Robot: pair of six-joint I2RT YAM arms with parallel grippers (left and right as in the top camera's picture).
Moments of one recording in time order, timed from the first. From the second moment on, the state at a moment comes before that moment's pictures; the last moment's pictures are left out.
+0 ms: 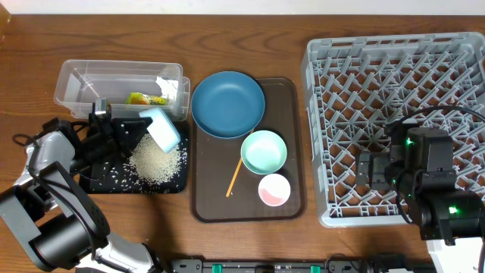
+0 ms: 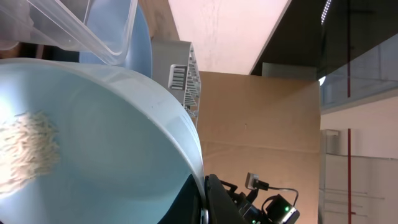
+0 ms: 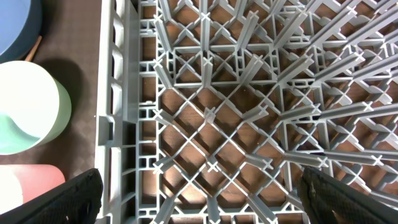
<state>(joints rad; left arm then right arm) 0.59 1.78 1.03 -1.00 1.48 0.11 0.08 0.89 0.93 -0.99 0.02 0.08</state>
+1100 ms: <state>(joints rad) 0.61 1.78 1.03 -0.98 1.43 0.01 0.08 0.89 0.93 -1.00 0.02 0.08</state>
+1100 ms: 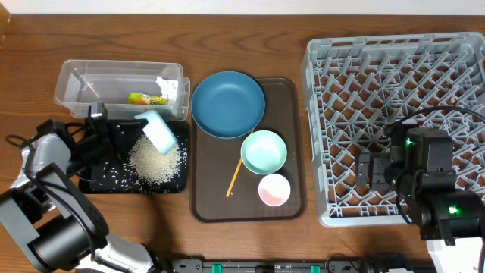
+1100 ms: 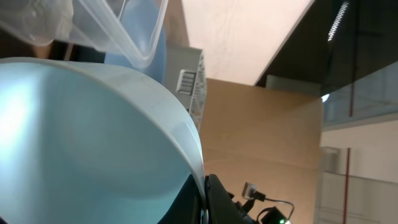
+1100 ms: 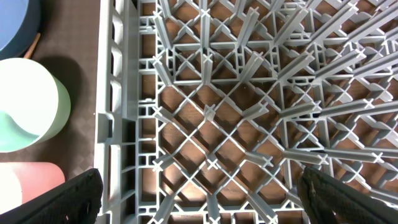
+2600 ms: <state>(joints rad) -0.41 1.58 1.05 -0.96 0.35 -0.21 0.08 0.89 0.93 -1.00 0.02 0.08</state>
